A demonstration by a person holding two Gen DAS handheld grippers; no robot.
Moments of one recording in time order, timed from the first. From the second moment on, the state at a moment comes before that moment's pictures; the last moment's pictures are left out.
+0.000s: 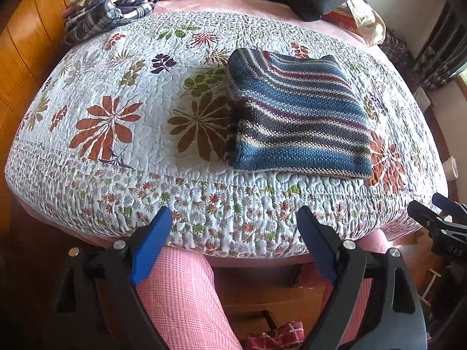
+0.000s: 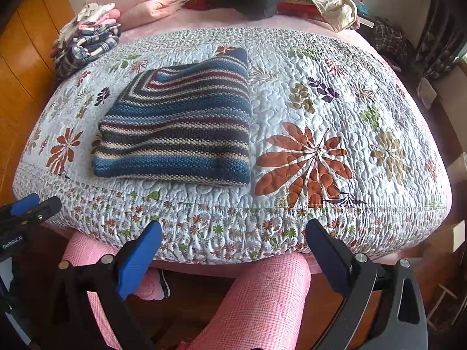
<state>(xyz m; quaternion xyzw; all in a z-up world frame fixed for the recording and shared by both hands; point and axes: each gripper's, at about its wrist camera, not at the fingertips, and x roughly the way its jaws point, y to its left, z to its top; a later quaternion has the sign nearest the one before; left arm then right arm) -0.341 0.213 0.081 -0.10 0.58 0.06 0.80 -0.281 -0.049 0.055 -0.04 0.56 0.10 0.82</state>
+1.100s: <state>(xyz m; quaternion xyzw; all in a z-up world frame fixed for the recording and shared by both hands) -0.348 0.197 0.113 -0.04 0.56 0.08 0.82 -0.283 -0.032 0.086 -0.04 0.54 0.11 0.83</state>
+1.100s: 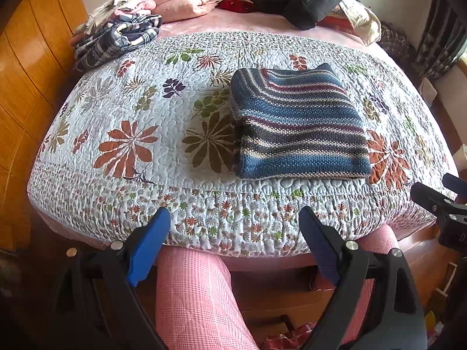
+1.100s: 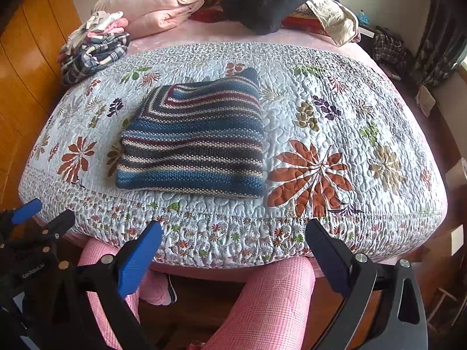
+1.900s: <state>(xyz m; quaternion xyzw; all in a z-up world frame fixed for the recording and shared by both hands) -0.336 0.187 0.104 -0.03 0.57 0.08 0.82 -0.269 -0.040 0.071 -0.03 0.55 0.11 0.83</state>
